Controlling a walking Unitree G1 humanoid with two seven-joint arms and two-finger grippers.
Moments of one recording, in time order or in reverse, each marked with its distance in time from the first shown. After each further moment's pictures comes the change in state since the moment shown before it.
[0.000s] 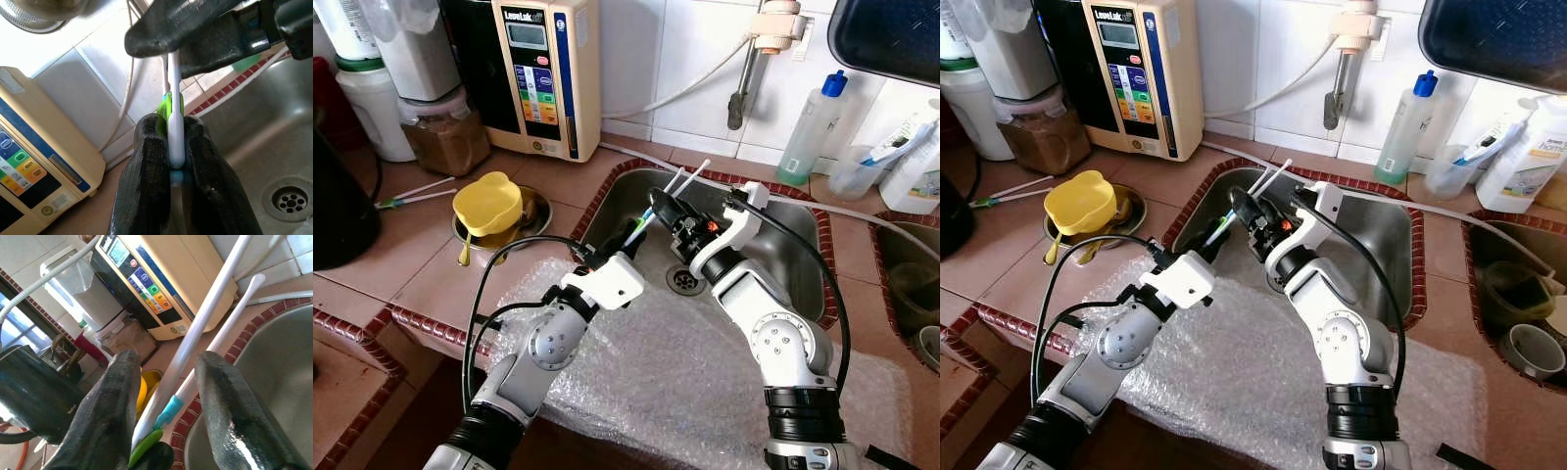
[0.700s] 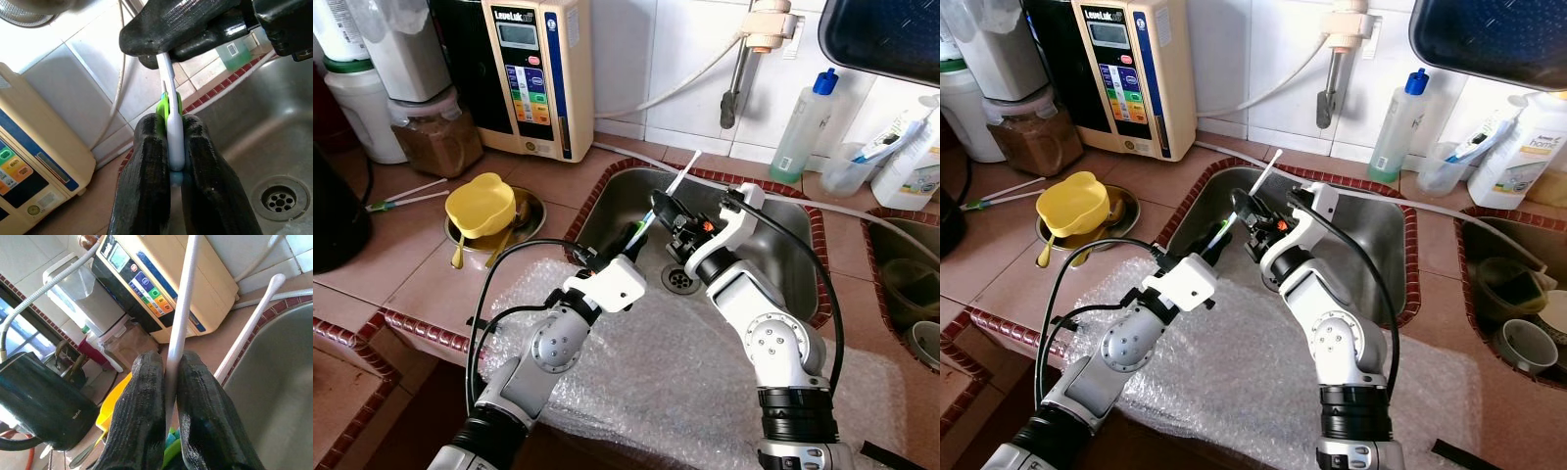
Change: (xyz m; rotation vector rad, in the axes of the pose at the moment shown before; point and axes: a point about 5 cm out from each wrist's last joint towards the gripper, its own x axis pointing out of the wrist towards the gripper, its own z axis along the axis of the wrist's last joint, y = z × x) left arm -0.001 -0.006 -0.004 -0.019 0.021 -0.003; right arm 0.003 0.005 -0.004 0.028 -0.007 0.011
